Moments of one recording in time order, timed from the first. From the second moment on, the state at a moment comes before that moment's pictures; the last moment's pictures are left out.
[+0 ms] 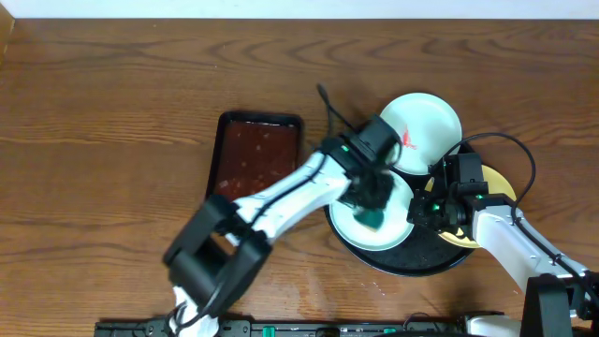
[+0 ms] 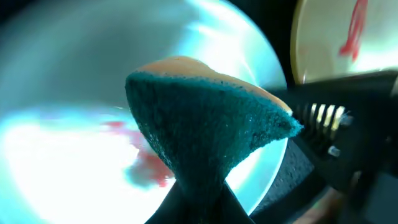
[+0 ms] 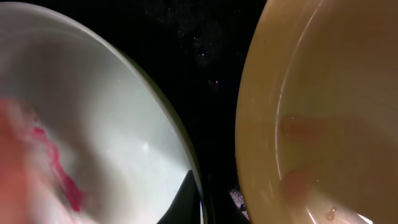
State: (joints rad) left arm -0.83 1.97 1.42 -0.70 0.33 -0.51; right arm 0.09 1.46 0.60 -0.42 -0.27 0.39
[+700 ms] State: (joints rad) left arm -0.78 2.07 1.47 -0.79 -0.04 -0.46; right arm 0.10 1.46 0.60 -0.41 -0.28 0.39
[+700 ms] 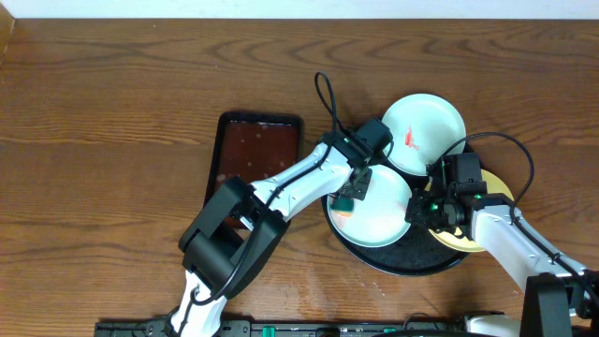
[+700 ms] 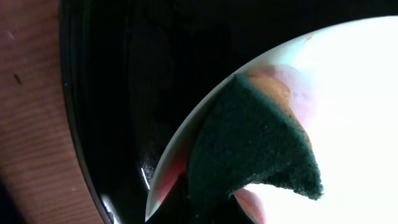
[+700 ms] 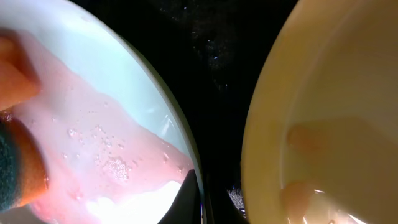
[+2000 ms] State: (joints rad) left arm -0.83 2.08 1.46 -0.78 -0.24 -0.38; right arm 0.10 1.46 0.60 -0.41 -0.29 0.39
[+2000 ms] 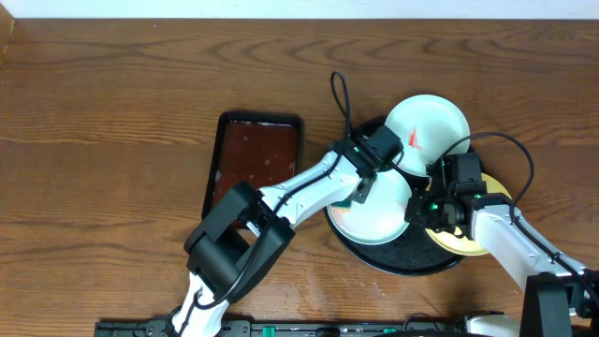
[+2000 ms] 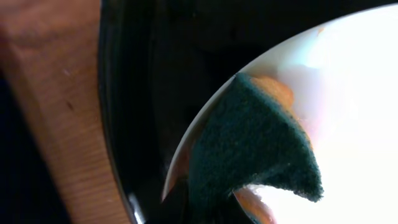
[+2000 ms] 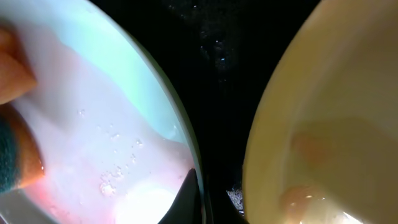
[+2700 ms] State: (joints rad) left arm -0.82 2.10 1.45 -0.59 0.31 -0.40; right arm 0.10 1.47 0.60 -0.41 -0.28 0.40
